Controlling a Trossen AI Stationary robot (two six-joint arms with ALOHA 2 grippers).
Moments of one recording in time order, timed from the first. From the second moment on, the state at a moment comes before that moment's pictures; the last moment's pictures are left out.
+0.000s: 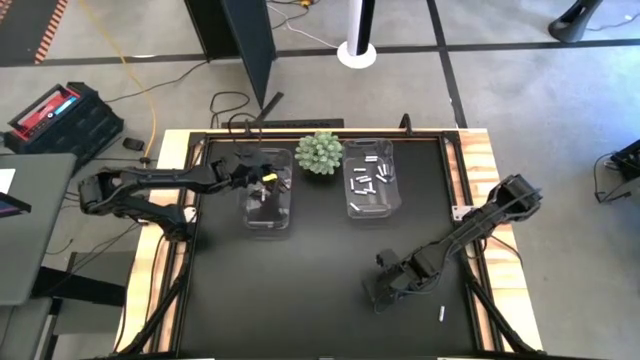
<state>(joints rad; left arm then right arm) 0.45 1.25 0.60 0.01 -0.33 -0.36 0.58 1.66 0.89 -0.41 0.09 1.78</state>
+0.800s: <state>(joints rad) 0.45 1.47 0.63 0.01 -0.28 0.06 0.48 1.66 0.89 -0.41 0.09 1.81</state>
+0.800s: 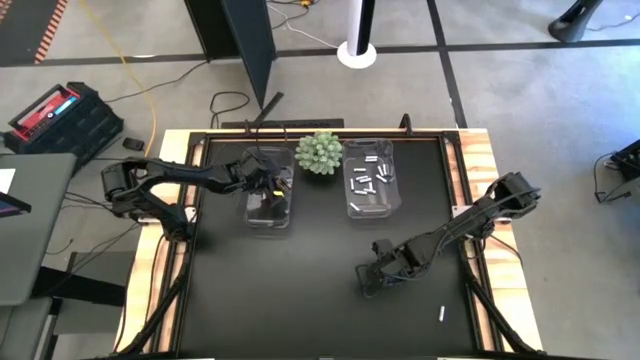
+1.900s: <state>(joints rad) 0.39 1.58 0.64 0.03 -0.25 0.07 0.46 1.66 0.89 -0.42 0.09 1.81</state>
